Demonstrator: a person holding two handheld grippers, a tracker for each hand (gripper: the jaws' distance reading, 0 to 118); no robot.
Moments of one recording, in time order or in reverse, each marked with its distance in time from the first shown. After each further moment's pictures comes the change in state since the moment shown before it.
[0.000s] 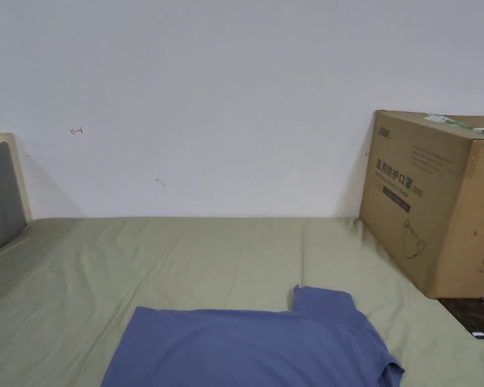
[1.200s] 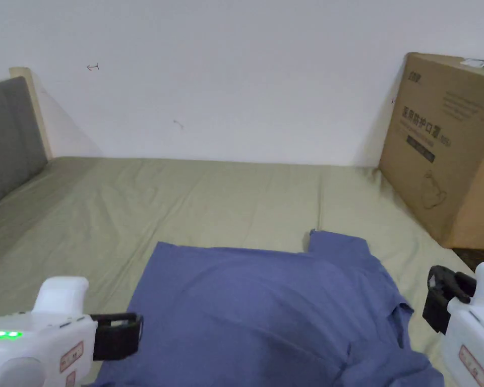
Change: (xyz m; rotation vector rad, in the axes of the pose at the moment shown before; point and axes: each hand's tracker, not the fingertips) left arm 0.017 0.037 0.101 0.104 -0.177 -0.101; right arm -0.064 0.066 0.165 0.644 0.058 0.000
